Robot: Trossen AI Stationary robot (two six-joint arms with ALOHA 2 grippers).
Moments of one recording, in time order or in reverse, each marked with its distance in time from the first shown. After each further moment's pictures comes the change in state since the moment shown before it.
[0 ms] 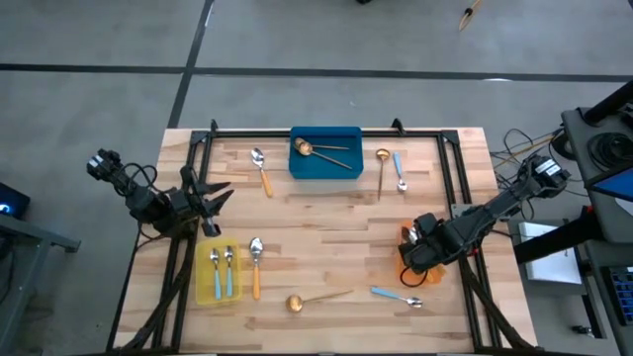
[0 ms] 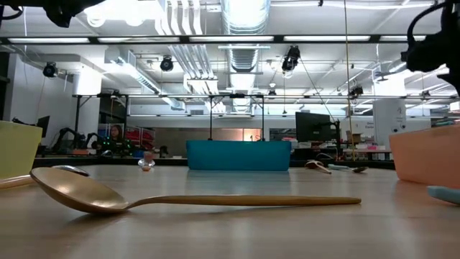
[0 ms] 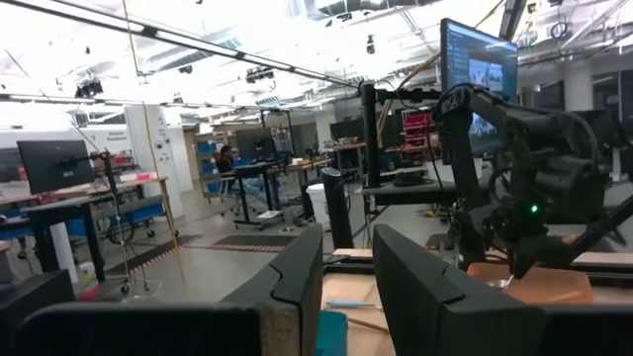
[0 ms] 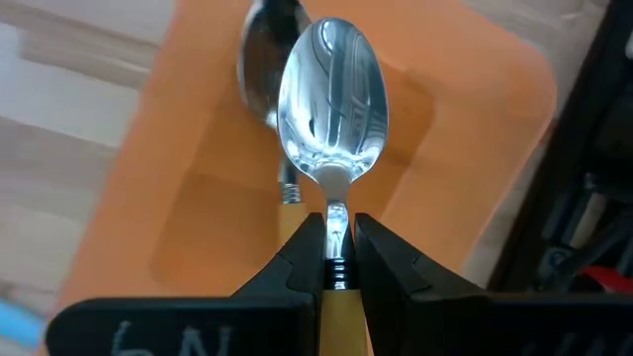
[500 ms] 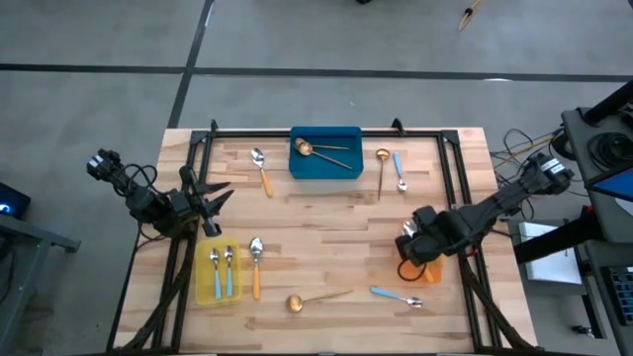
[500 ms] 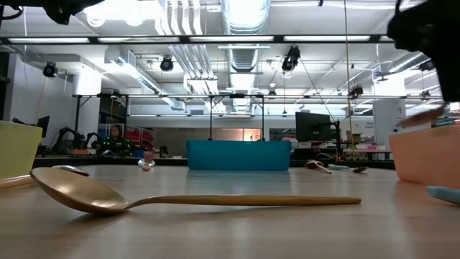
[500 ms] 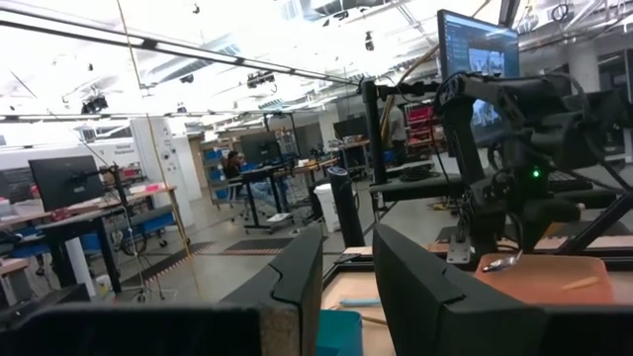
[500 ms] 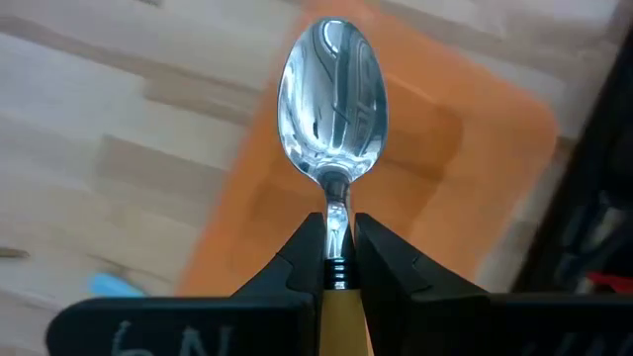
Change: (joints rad) left arm 0.000 -0.001 0.000 0.000 0.000 0.067; right arm -0.049 -0.059 0.102 -0.054 0.045 -0.036
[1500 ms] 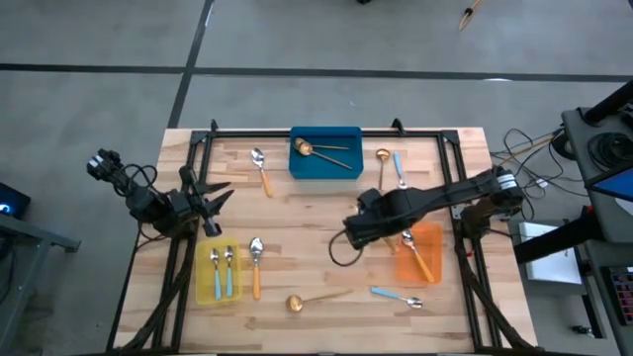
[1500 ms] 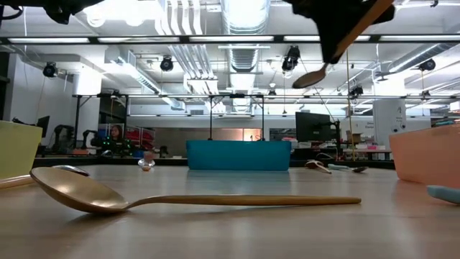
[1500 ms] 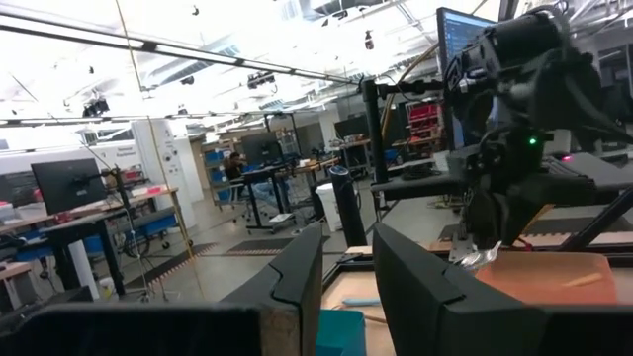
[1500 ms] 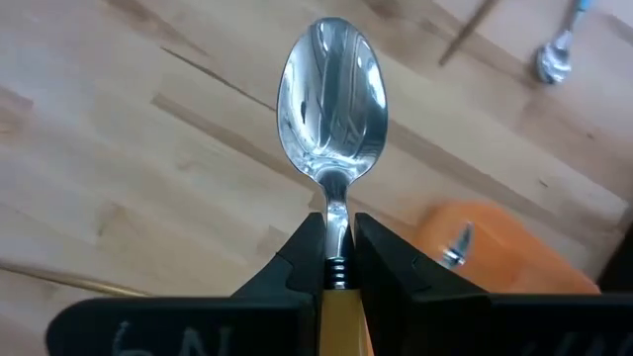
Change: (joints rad) left arm 0.000 0.000 0.000 0.000 0.000 0.014; right arm -0.263 0.456 0.698 -0.198 0.106 -0.481
